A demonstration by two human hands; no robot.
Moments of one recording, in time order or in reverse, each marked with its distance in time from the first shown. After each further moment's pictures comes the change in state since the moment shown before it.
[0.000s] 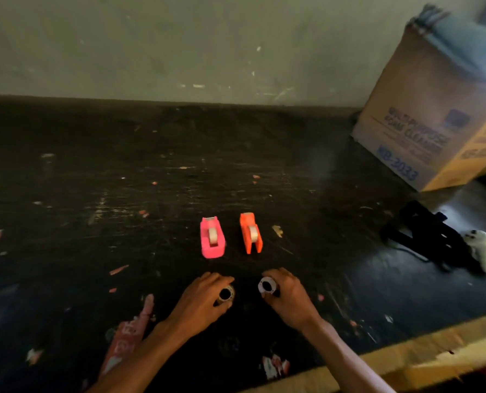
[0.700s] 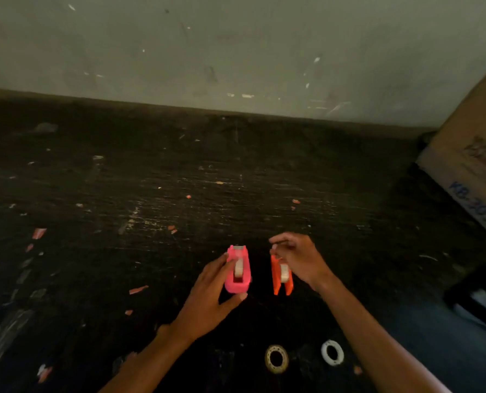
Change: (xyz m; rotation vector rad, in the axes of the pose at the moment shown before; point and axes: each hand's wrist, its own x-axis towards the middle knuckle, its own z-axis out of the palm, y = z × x) left_hand 0.042 -0.041 -0.030 -0.241 0.388 -0.102; right_hand 0.155 -0.059 -0.048 0.413 -0.077 -0.052
